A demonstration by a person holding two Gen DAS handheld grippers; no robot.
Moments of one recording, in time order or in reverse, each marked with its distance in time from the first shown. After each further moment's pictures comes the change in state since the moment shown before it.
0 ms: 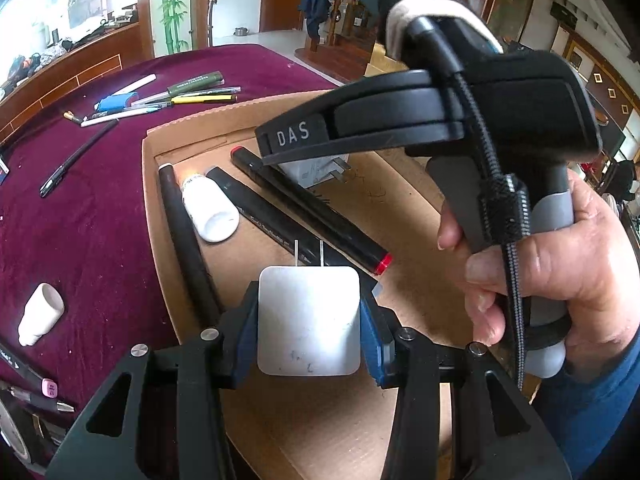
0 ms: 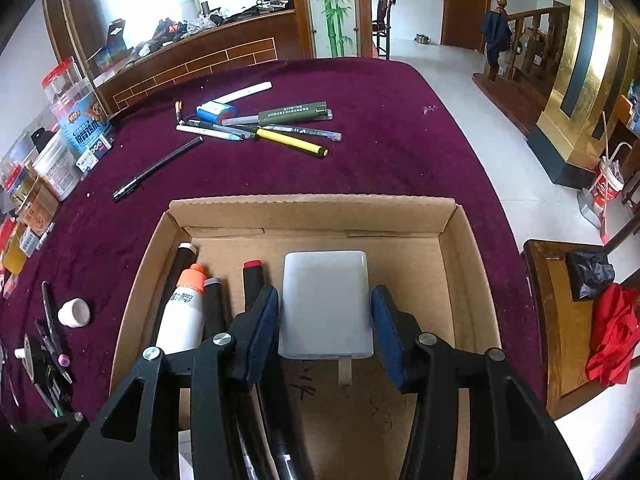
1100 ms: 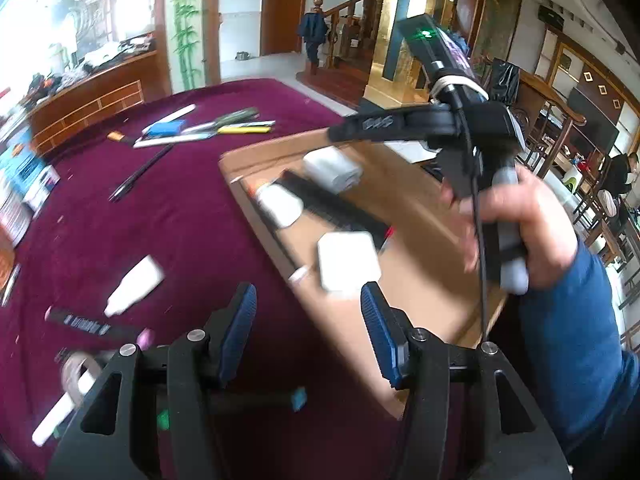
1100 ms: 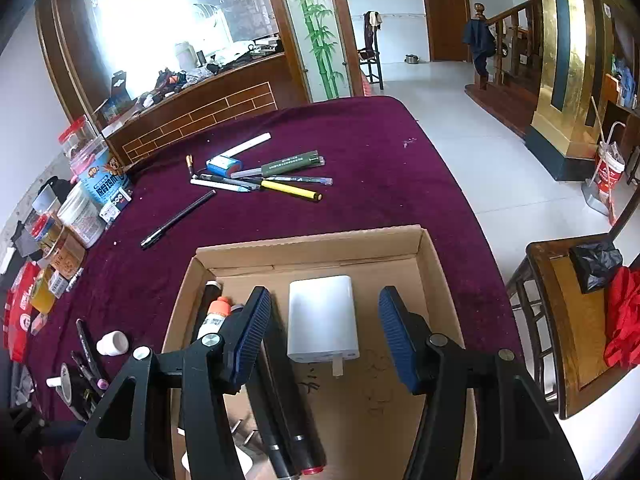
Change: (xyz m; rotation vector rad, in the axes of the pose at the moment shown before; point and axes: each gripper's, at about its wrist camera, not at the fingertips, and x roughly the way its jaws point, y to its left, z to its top) left arm -0.100 0.043 -0.035 0.033 -0.080 0.016; right arm -0.035 -0.016 0.003 0.095 -0.129 0.078
